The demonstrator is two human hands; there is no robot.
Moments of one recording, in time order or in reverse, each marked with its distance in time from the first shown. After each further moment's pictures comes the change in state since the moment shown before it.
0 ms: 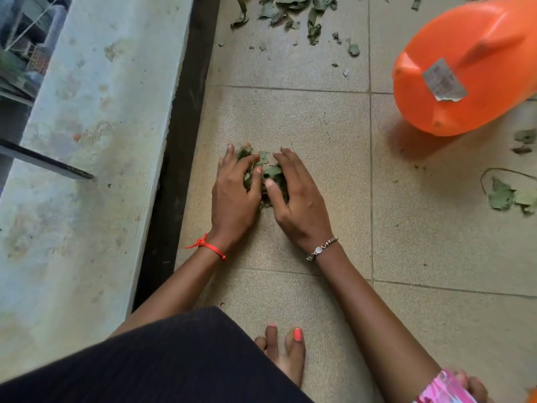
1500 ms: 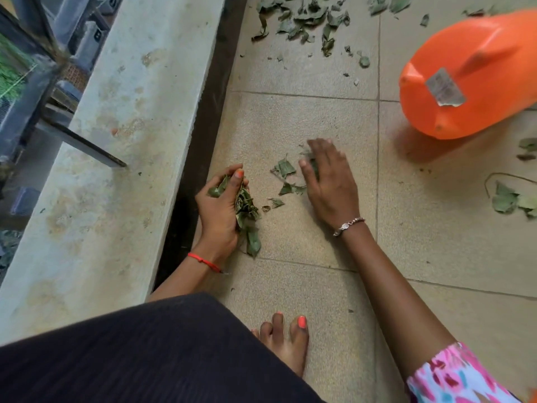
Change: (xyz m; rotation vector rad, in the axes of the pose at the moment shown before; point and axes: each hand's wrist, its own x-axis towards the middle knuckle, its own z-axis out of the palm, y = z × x) left_hand -0.029 0.003 -0.033 -0.986 0.297 -0.503; right_hand 0.016 0.026 -0.022 -0.242 0.019 0.004
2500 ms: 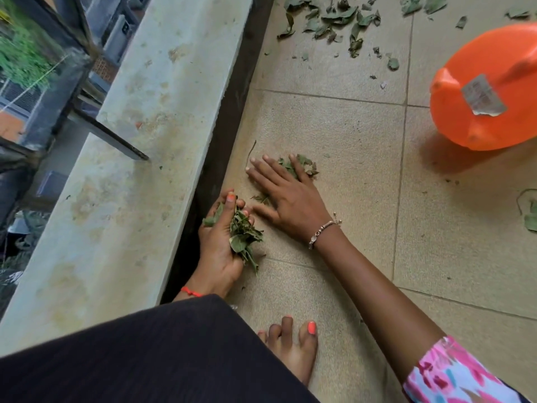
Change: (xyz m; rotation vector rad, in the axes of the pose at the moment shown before) left_hand -0.036 0.016 -0.016 -0.427 0.123 -0.321; right_hand -0.001 -0.046 0.039 -0.377 -0.281 -0.549
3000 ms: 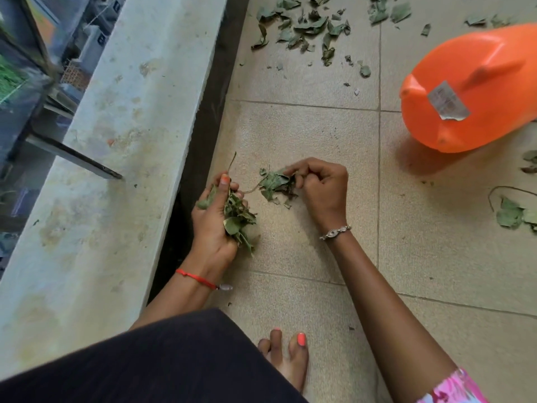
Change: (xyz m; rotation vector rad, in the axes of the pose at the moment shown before) left_hand 0.029 -0.001 0.032 0.054 -0.102 0.030; right_hand -0.013 0.027 -0.040 1.104 0.674 0.544
